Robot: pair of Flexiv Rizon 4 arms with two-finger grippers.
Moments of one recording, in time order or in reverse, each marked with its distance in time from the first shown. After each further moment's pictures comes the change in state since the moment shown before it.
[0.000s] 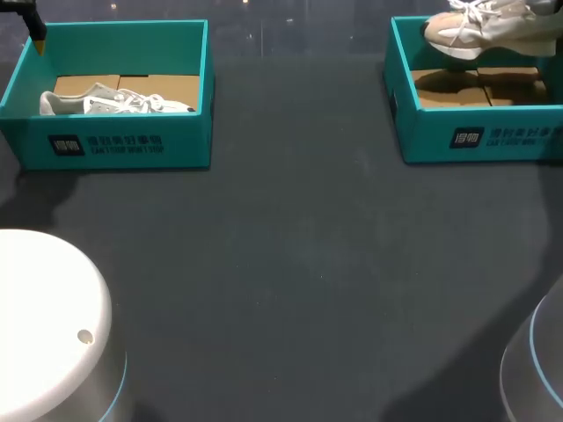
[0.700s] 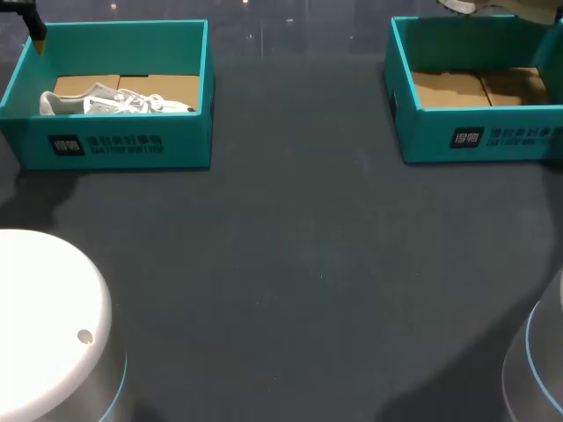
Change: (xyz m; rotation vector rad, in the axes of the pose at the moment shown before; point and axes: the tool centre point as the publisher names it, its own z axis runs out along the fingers) left arm 0.000 0.000 0.000 0.000 0.000 0.000; right arm 0.004 0.013 -0.058 -0.041 0.065 0.016
